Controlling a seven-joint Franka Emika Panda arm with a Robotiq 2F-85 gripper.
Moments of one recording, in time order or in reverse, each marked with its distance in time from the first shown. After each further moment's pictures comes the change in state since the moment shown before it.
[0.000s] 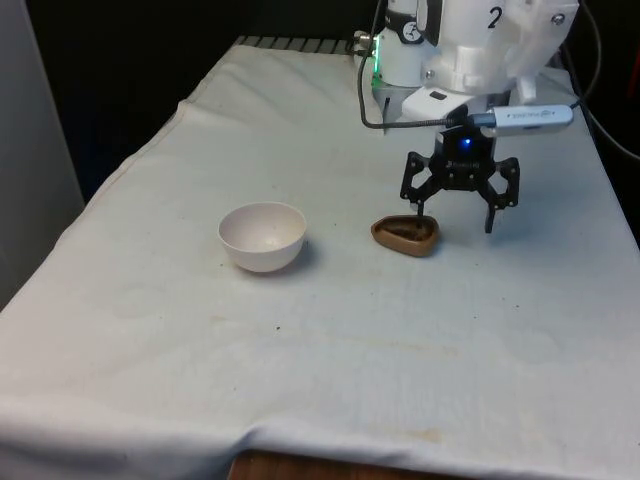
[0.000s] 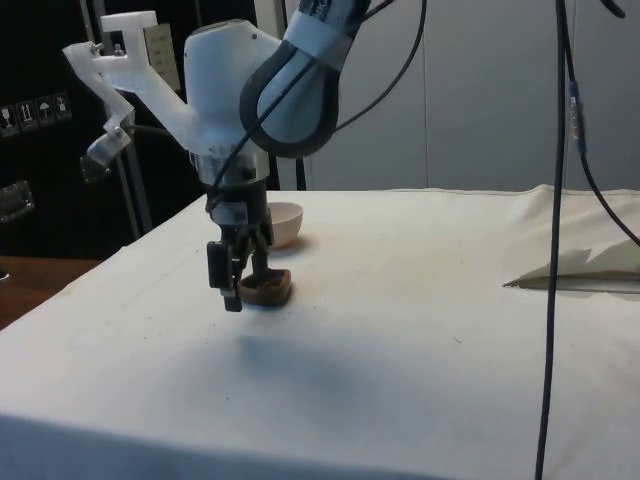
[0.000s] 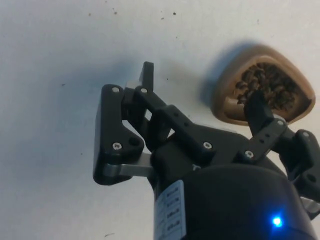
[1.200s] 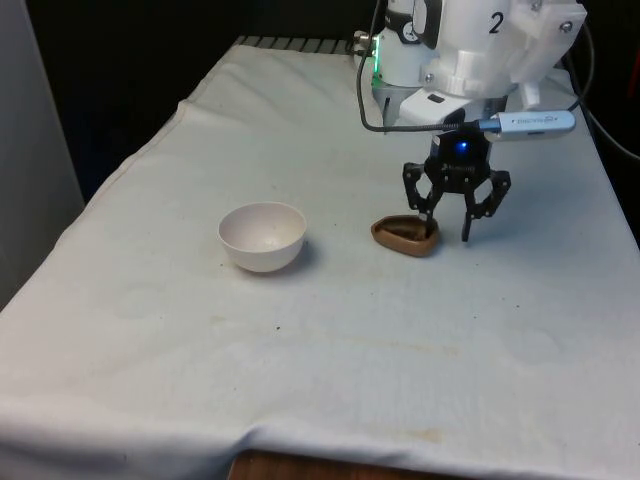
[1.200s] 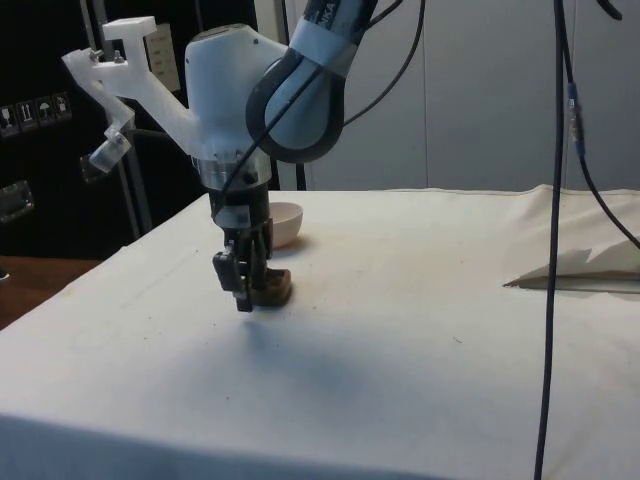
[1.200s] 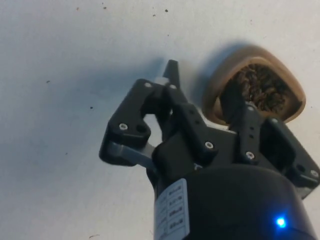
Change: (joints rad) arm 0.000 0.009 -0.008 0.002 -0.058 0.001 0.044
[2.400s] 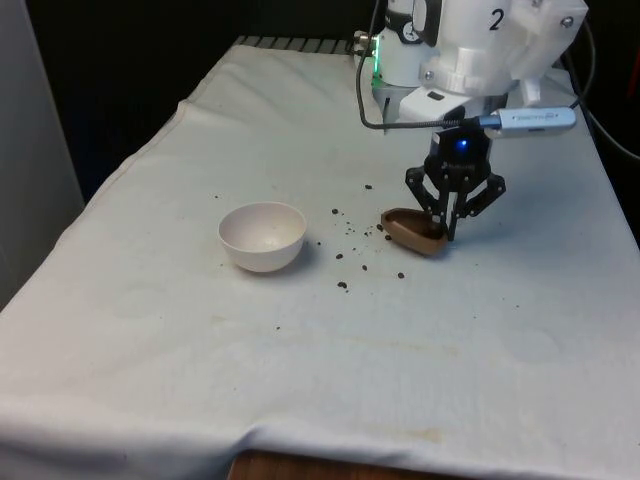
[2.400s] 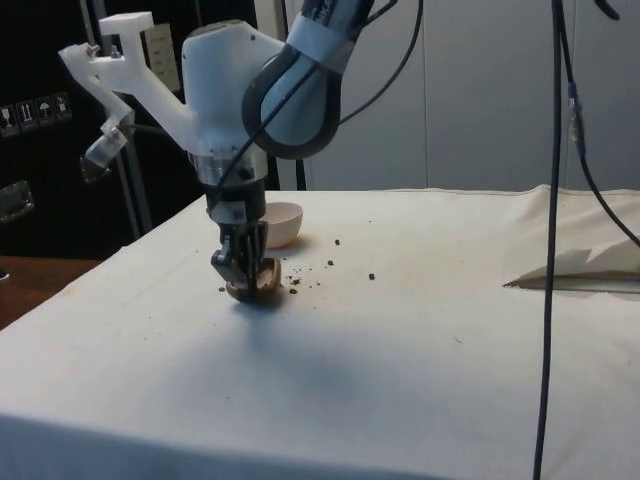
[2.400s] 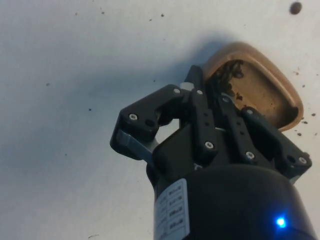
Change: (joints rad) arm -0.003 -0.003 0.001 0.013 0.000 -0.008 0.000
